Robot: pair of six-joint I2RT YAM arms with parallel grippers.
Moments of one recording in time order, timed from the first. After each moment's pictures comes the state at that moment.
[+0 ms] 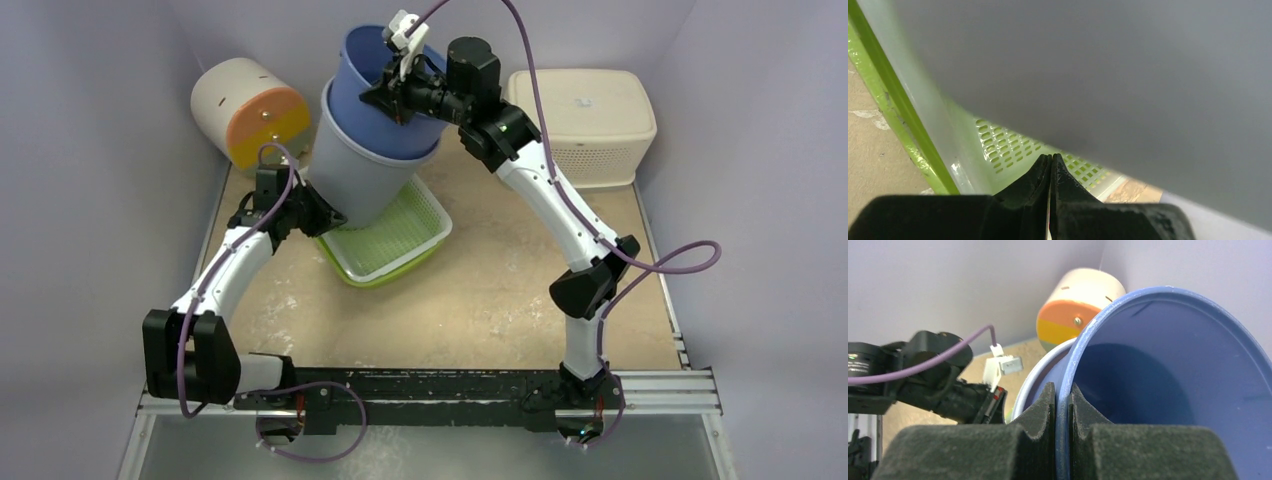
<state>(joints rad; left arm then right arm) -0.09 1.30 0.96 -0.39 0.32 -0.78 0.69 1.94 2.32 -0.40 -0.37 -0.10</state>
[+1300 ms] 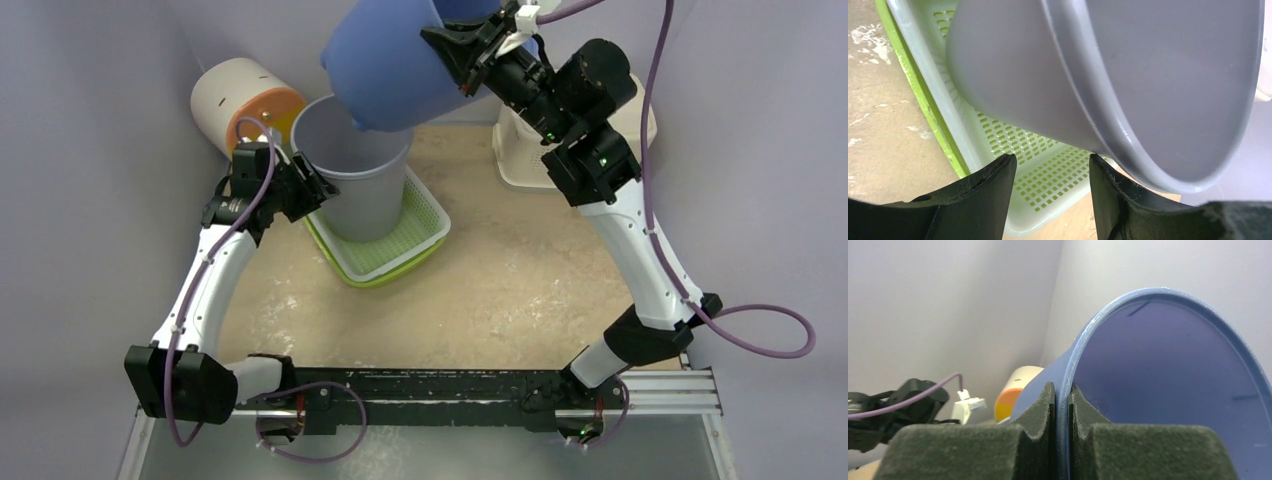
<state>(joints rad) -0.09 1.23 1.18 -0.61 0.22 -0.68 0.68 1.59 2.22 -0.21 -0.24 -0.14</state>
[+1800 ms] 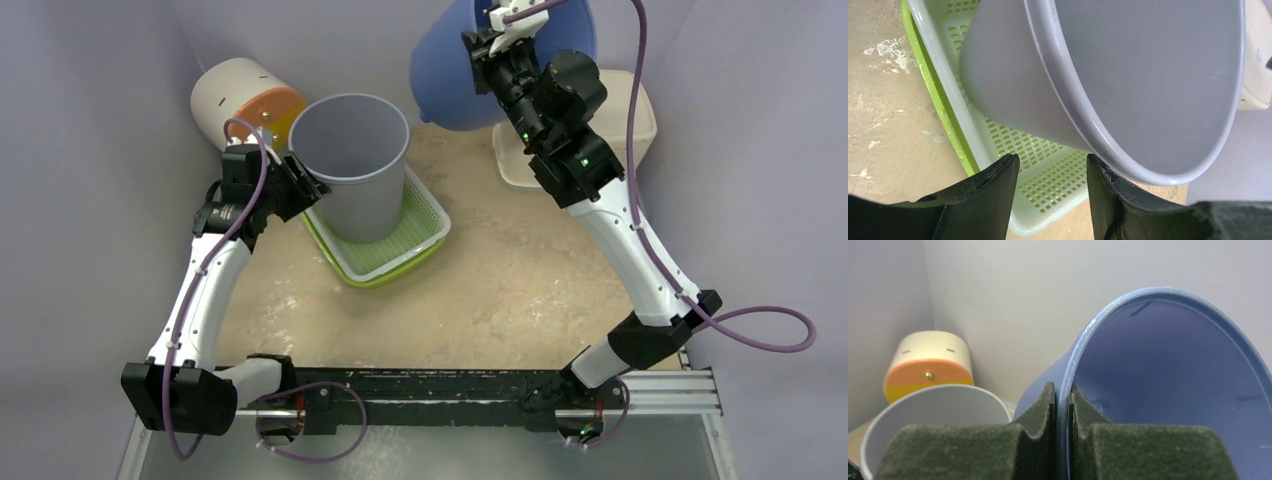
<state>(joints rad) -0.07 1.17 1.18 -0.63 0.19 -0.66 0.66 1.55 2.02 -0.16 0.19 -0.27</state>
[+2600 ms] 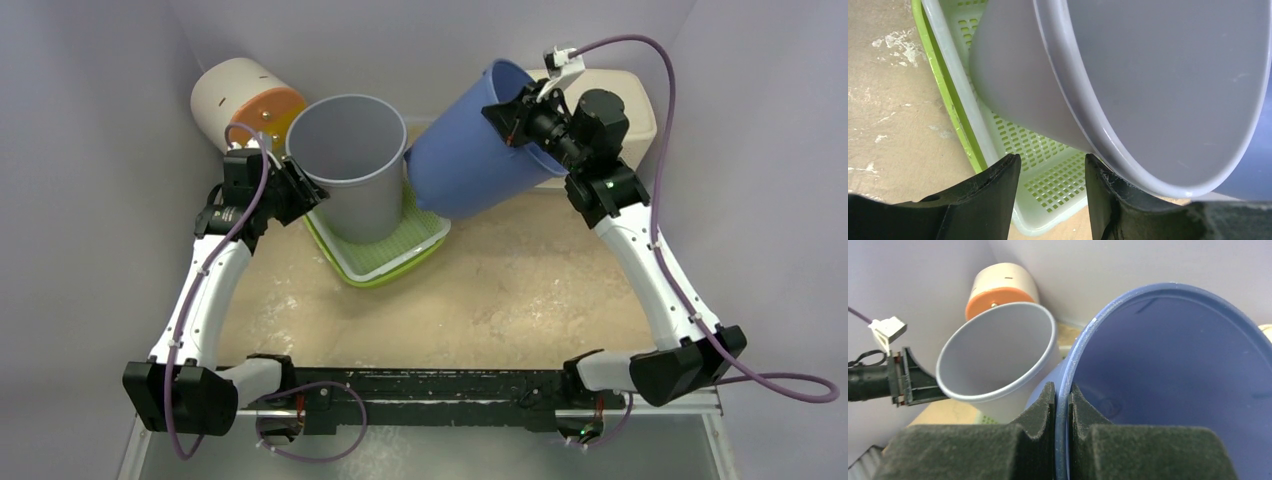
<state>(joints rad) -0.06 1.16 1.15 -0.62 0.18 -0.65 0.37 1.33 1.54 -0.18 -0.24 0.22</state>
